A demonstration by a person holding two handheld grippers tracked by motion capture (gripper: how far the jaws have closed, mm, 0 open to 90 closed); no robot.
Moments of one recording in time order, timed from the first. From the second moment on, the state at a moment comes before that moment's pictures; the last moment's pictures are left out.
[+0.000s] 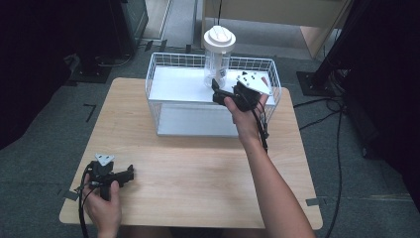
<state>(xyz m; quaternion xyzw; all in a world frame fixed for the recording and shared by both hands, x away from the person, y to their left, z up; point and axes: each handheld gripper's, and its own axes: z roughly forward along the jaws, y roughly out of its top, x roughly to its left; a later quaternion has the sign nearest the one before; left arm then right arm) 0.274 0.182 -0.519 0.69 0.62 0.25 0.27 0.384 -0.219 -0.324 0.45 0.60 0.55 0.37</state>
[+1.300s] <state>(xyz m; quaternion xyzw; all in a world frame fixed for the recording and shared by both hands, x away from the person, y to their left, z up) 0.274 0.183 -0.519 0.69 0.62 0.25 0.27 0.254 -0.306 -0.390 0.46 0.61 0.51 0.40</state>
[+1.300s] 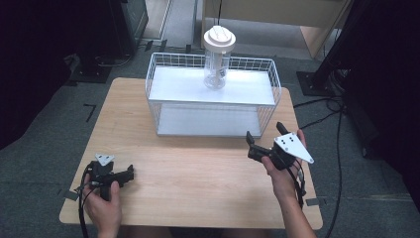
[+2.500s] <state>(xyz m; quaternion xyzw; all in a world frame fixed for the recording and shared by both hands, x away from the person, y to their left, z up) 0.274 0.182 -0.519 0.69 0.62 0.25 0.27 0.199 -0.389 -0.497 0.57 0.62 0.39 0.38</state>
